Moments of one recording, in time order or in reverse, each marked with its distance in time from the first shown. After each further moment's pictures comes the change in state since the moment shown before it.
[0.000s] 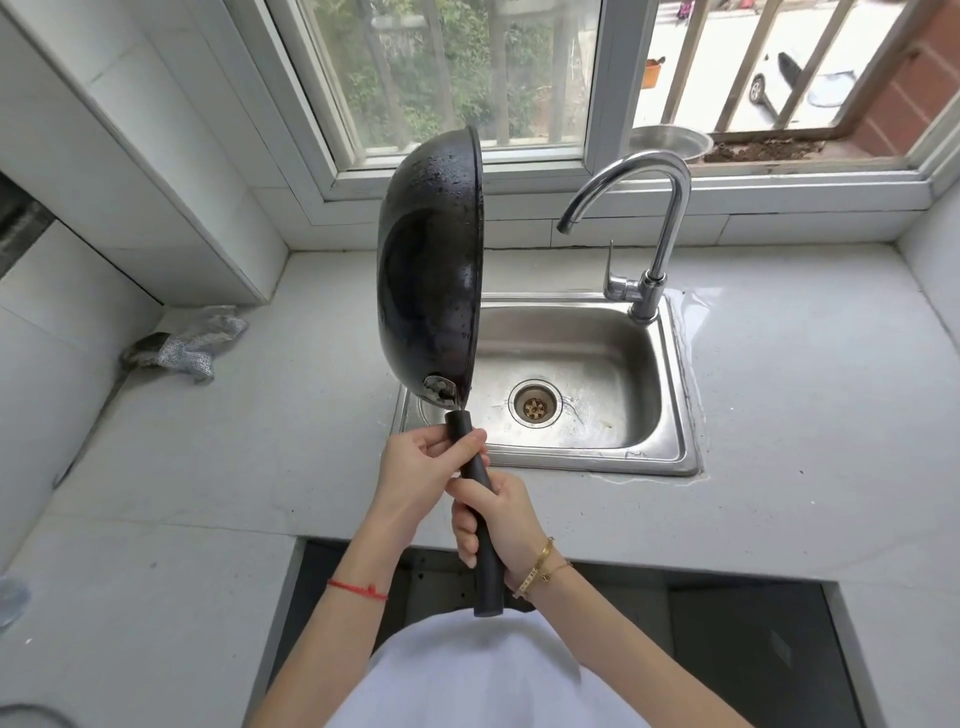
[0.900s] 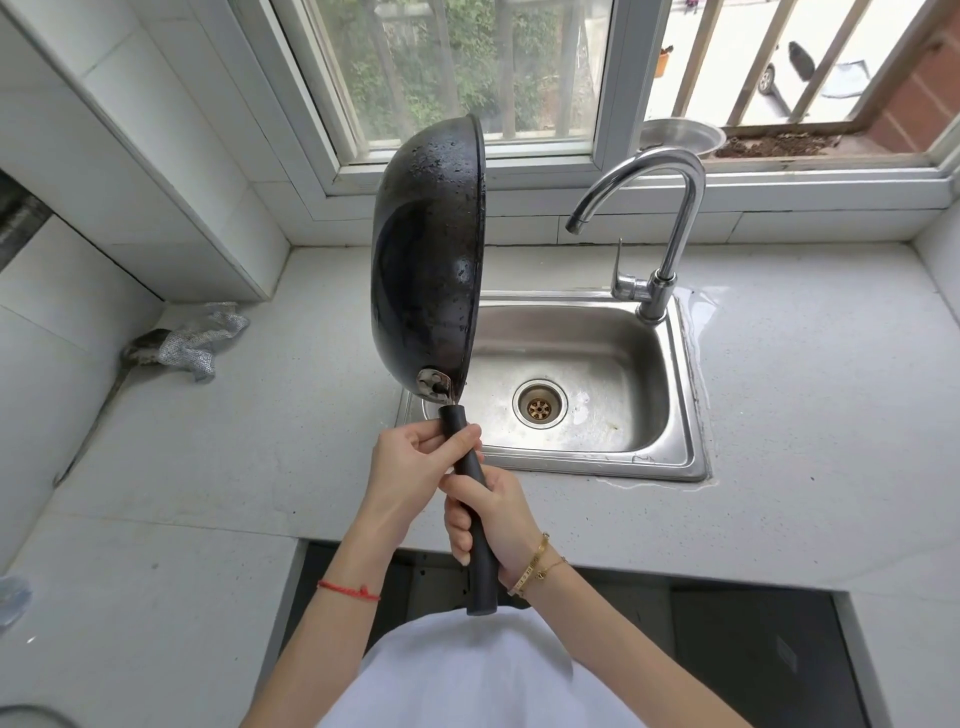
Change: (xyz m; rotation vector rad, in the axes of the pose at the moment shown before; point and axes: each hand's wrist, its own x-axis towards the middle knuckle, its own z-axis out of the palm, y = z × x) left_hand 0.011 0.005 -0.010 0.013 0.020 0.025; right_hand 0.012 -0.007 0.007 0.032 -0.053 -0.012
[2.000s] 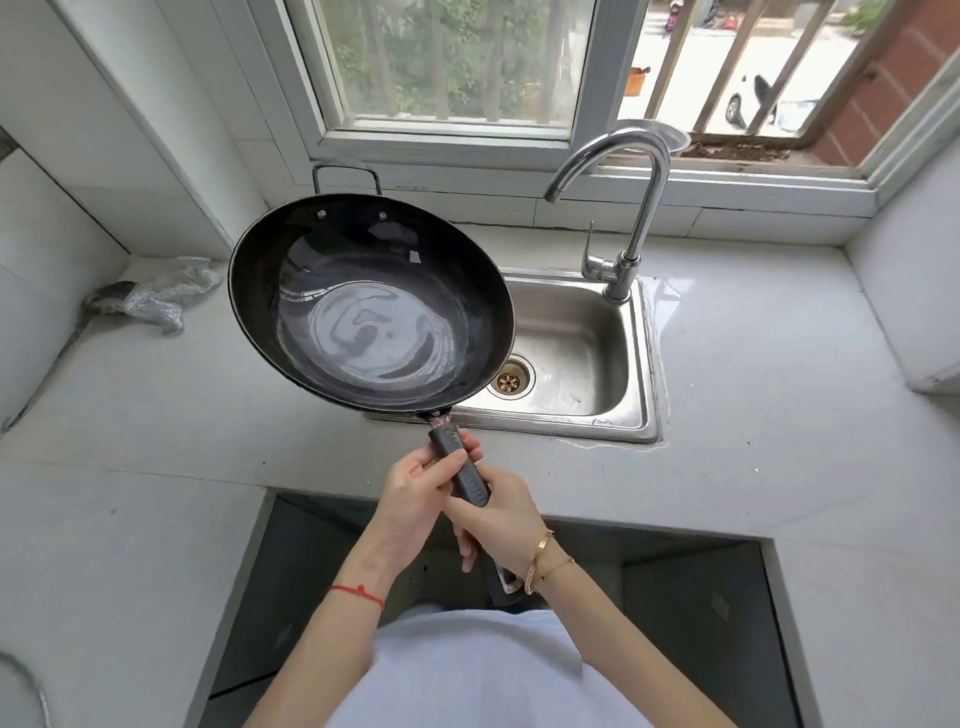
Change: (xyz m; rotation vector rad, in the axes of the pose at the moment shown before) left_hand -0.058 -0.081 0.017 -0.581 -0.222 -0.156; right_hand -0.058 0.038 -0.028 -0.685 0.128 -0.070
